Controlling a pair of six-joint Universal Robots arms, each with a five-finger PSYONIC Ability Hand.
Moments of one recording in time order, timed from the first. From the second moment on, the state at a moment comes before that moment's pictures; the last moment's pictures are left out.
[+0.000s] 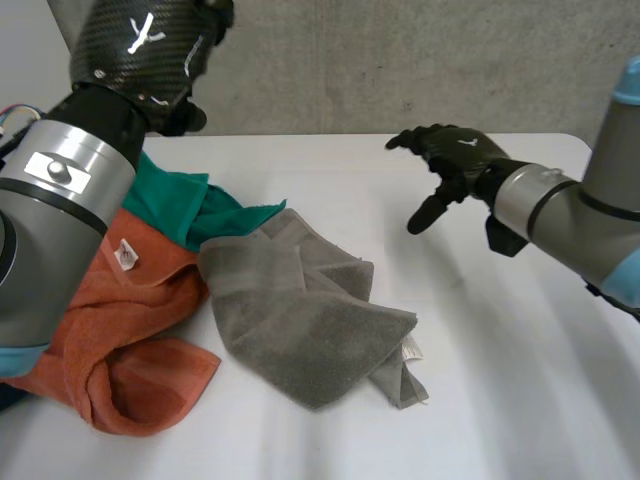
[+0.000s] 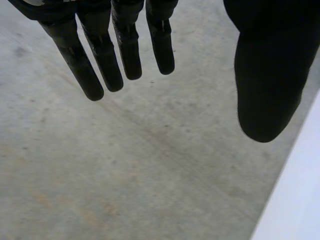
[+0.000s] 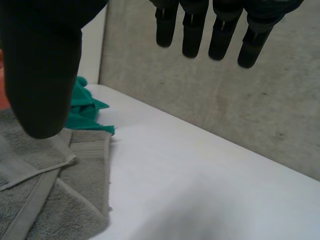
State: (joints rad) left arm 4.27 -1.59 -1.57 3.54 -1.38 3.68; right arm 1.90 -1.06 1.12 0.14 1.18 3.09; left_hand 0.51 0.51 0.51 0.49 0.31; right_hand 0.32 0.33 0.32 0.32 0.12
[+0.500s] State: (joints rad) left arm 4.18 -2.09 -1.28 2.91 -1.12 3.78; right arm 1.88 -1.16 1.66 -0.01 1.09 3.23; left_hand 0.39 0.39 0.39 0.38 0.20; right_hand 0.24 0.22 0.22 0.22 0.05
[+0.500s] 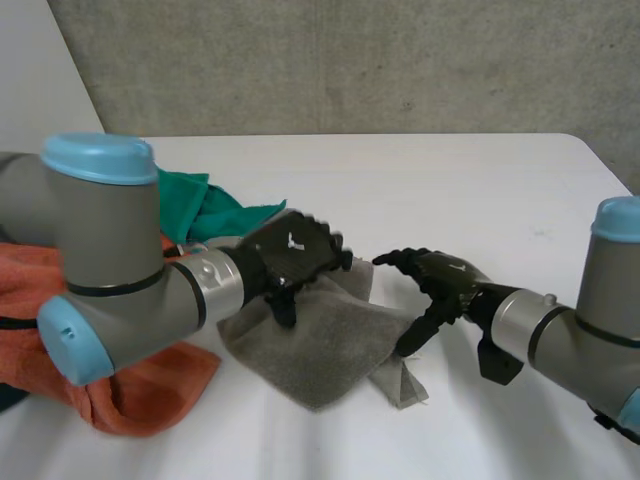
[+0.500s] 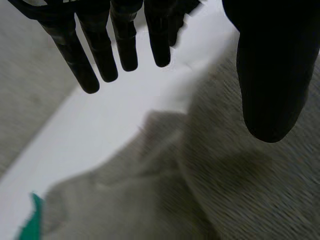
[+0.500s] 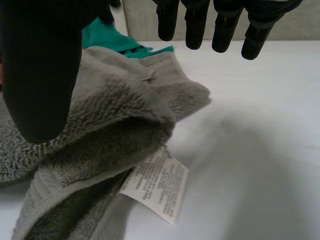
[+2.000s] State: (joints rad) left arm 3.96 -1.86 -1.69 3.42 -1.82 3.45; right arm 1.88 -1.12 1.61 -0.05 1.22 2.60; left_hand 0.20 0.21 0.22 0.21 0.05; right_hand 1.12 1.17 1.19 1.20 1.02
